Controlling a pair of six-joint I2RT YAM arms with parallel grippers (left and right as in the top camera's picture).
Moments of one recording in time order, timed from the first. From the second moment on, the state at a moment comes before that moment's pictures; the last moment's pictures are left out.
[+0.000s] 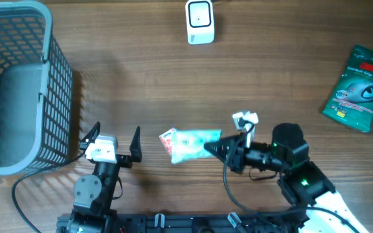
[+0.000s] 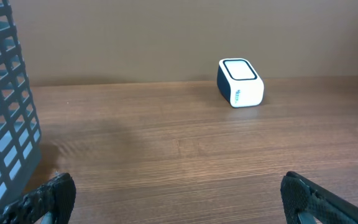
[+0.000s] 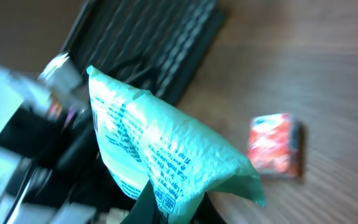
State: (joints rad) left arm -0.21 0.02 0.03 -0.11 -0.07 -0.04; right arm 0.46 0.82 0.39 0.04 -0.80 0.59
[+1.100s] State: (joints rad) left arm -0.21 0.03 0.03 -0.11 -0.06 -0.04; right arm 0.47 1.76 1.05 0.38 0.47 -0.06
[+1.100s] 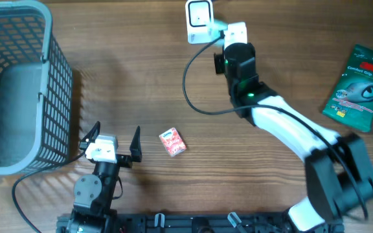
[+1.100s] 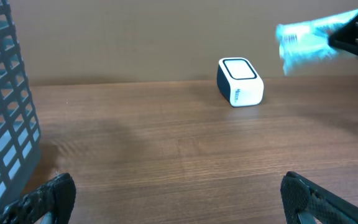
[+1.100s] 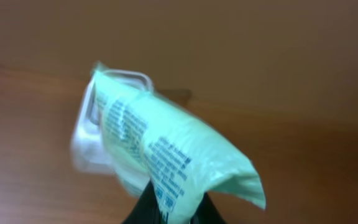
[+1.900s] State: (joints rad) left arm -0.21 0.03 0.03 -0.10 -0.07 -0.04; right arm 0.53 2.37 1.40 0.91 0.61 -1.37
